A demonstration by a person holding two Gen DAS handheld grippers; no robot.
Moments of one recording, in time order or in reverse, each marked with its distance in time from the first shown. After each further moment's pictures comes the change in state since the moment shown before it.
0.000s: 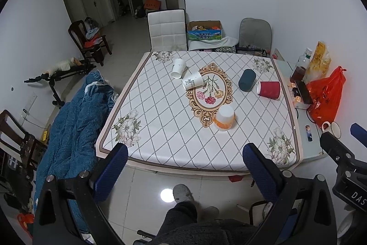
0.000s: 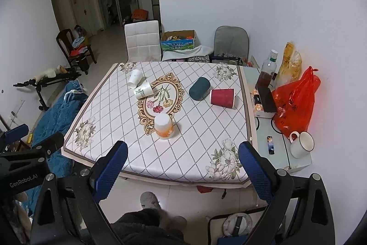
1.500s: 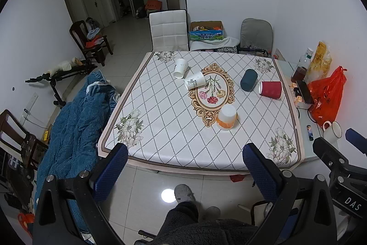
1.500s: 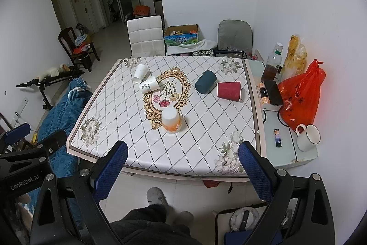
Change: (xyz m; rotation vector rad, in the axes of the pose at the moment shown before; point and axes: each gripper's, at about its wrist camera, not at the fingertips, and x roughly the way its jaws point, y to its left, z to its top) left arm 0.000 0.002 0.001 0.007 -0.004 0.001; right arm 0.004 0.015 -0.010 0.018 0.035 0.025
